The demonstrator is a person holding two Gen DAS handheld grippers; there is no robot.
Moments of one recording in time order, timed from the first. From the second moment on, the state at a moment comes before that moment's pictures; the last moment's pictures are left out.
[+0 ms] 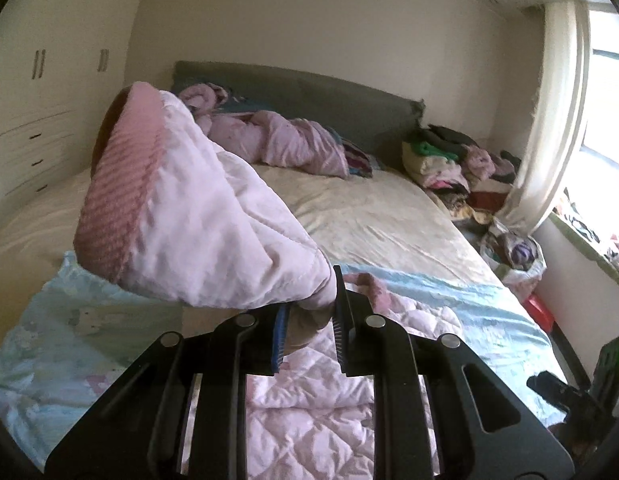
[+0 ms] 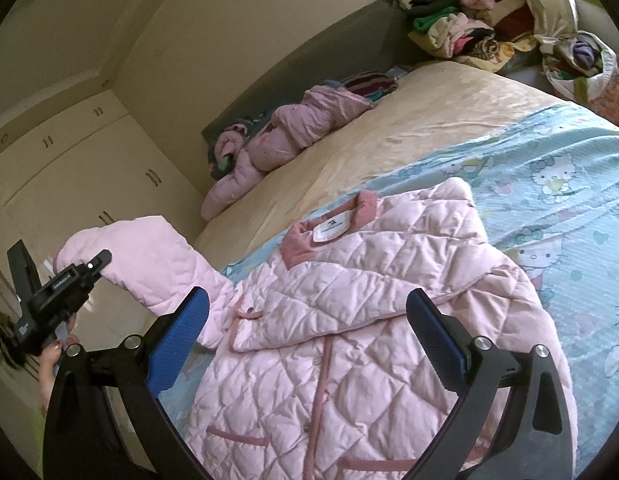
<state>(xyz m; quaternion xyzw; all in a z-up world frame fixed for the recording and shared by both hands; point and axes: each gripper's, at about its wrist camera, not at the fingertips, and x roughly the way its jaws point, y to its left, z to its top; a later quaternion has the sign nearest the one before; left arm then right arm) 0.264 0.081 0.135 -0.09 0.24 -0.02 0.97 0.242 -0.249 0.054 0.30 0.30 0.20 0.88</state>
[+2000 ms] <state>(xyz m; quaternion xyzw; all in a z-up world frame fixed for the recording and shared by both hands) 0.268 0.036 -0.005 0.06 0.37 -0.08 0.92 0.324 -0.233 -0.017 0.37 0.42 0.17 0.81</state>
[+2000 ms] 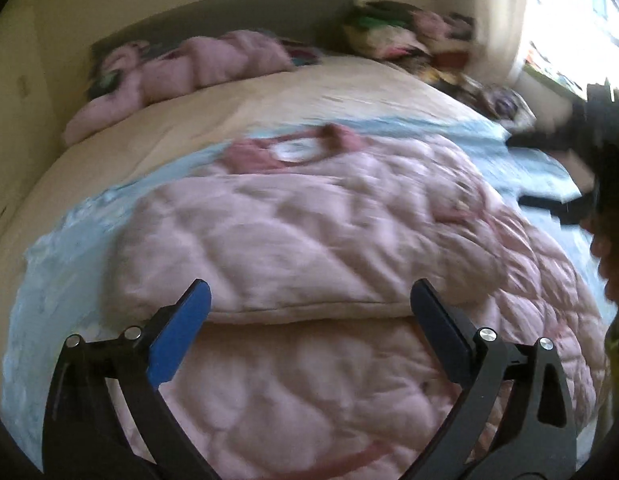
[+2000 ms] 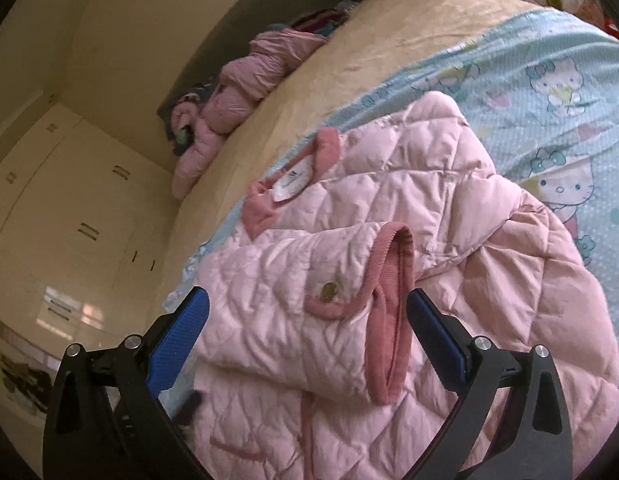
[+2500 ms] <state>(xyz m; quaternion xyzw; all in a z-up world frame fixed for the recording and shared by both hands) 0.241 0.152 0.008 -0.05 0.35 0.04 0.94 0.362 -0.207 -0.073 0.34 0.44 0.14 0.82</state>
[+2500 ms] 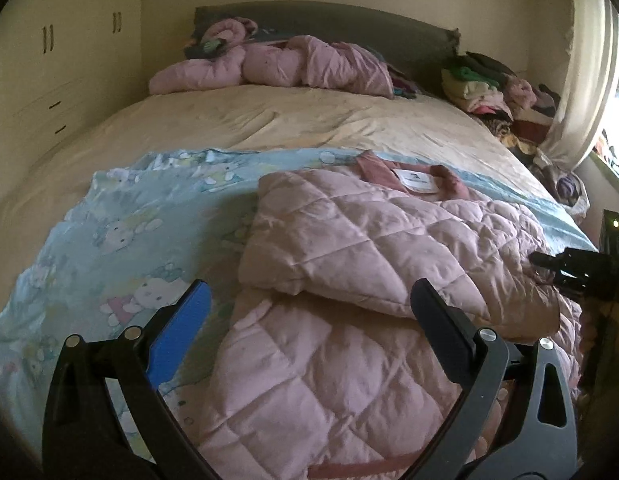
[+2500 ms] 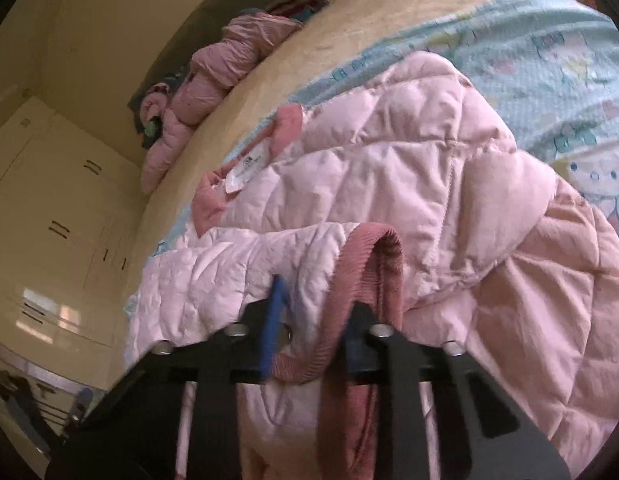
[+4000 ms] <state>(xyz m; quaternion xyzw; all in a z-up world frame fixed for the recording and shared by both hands) 0.352 0.140 -0.012 -0.06 0.41 -0.01 0.91 0.433 -0.191 0.001 0.13 0.35 0.15 0.92</state>
